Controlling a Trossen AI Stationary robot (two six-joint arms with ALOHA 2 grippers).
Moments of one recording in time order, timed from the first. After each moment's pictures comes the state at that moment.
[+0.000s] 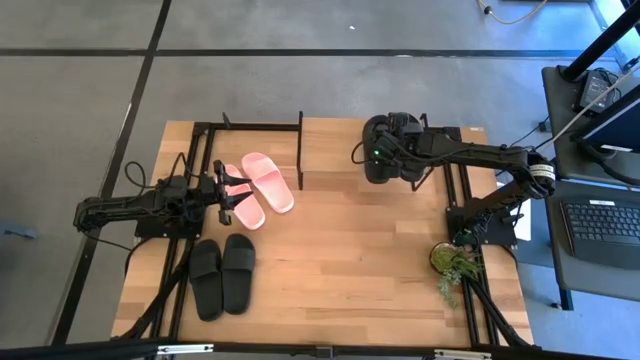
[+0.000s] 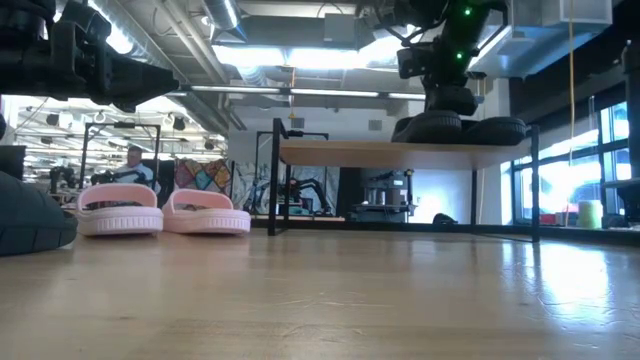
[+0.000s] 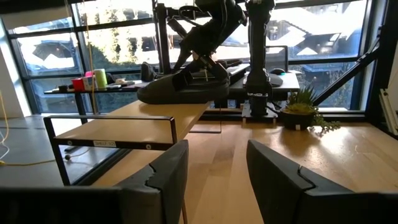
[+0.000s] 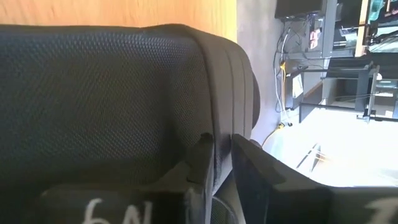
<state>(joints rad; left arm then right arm) 0.13 0.01 0.01 0.08 -0.12 0.06 -0.28 1.46 1.22 -0.85 0.75 -0.45</state>
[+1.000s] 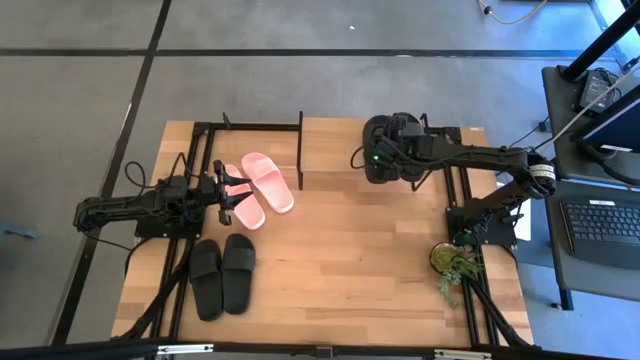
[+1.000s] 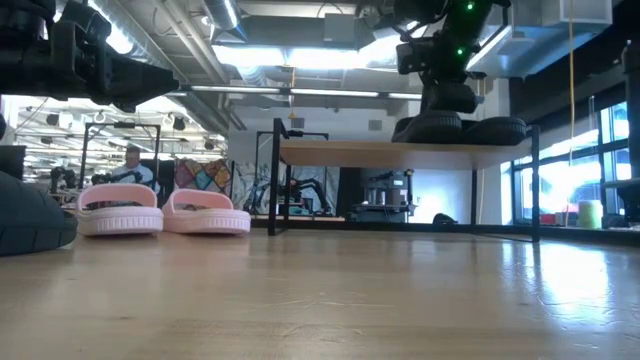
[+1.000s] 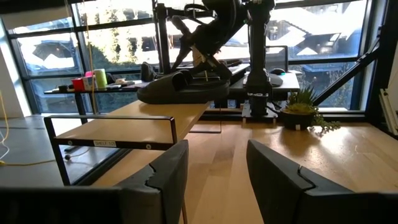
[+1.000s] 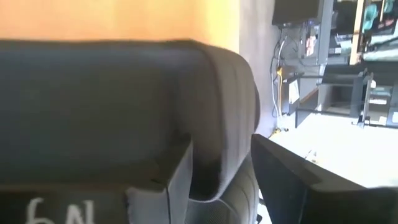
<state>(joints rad) 0.13 0.01 0.01 0.08 -0.12 0.06 -0.23 1.46 1.22 -0.85 0.77 -0.45</state>
